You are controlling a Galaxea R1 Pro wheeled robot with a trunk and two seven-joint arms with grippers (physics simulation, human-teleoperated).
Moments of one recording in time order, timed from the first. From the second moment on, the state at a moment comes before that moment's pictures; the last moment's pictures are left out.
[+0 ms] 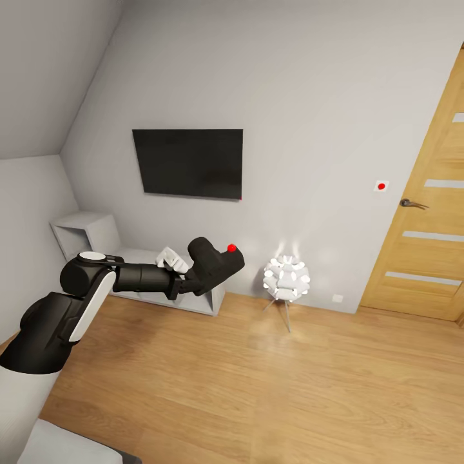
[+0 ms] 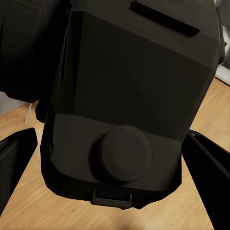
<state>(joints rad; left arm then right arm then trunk) -0.81 0.30 -0.30 -1.62 0.21 1.04 -0.87 -0.36 -0.09 -0.19 0.08 0.17 -0.39 0.08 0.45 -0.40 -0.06</state>
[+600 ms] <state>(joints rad) -0.81 0.30 -0.30 -1.63 0.20 1.04 -0.87 -0.35 -0.10 -0.19 0.08 0.18 -0.39 0.09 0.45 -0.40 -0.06</state>
